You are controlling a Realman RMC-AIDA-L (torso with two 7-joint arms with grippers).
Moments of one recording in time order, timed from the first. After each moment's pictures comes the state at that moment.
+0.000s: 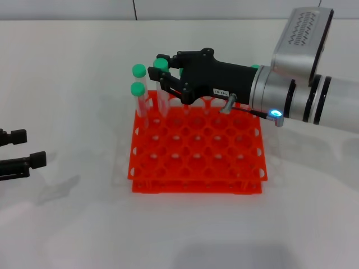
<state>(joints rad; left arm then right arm) -0.23 -2.00 0.54 1.02 2.03 1.82 -1.64 0.68 2.03 -1.96 -0.62 -0.59 -0.85 0.99</state>
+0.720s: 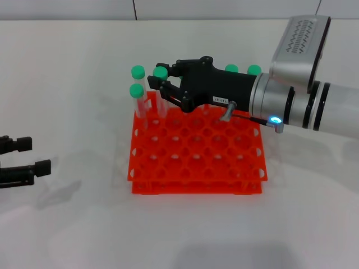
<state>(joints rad) -0.24 -2.01 0.54 1.02 2.07 1.83 -1.64 0.67 2.03 -1.98 -0.62 -0.58 -0.85 1.00</state>
